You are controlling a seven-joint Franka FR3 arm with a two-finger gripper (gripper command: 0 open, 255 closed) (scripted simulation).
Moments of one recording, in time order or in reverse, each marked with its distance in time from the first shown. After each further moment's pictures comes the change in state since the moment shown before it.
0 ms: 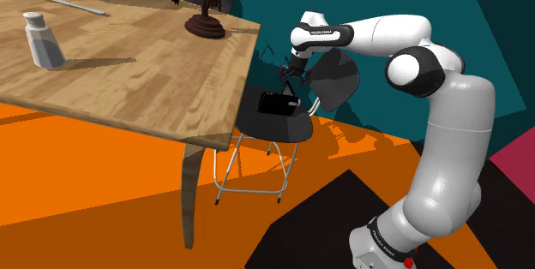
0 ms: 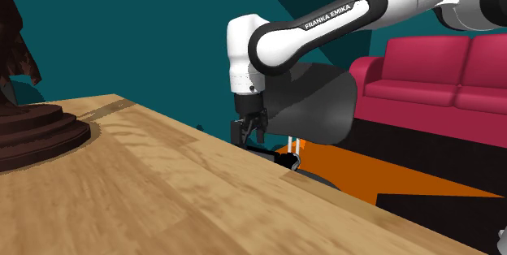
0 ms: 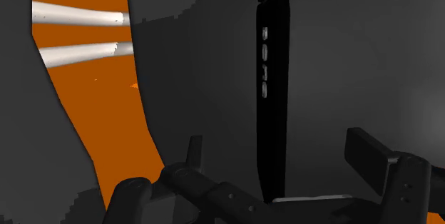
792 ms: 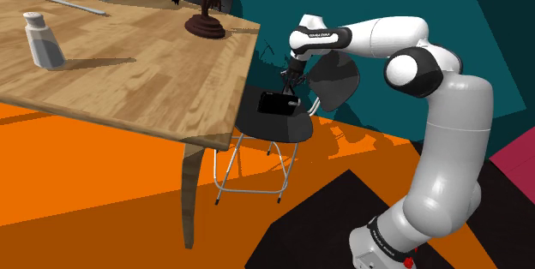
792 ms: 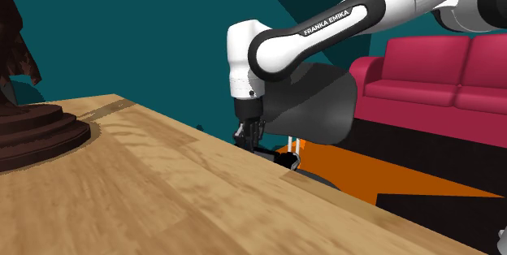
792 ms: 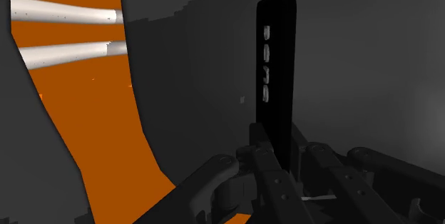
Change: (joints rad) arm 0.000 0.011 0.001 -0.014 0.002 0.029 0.001
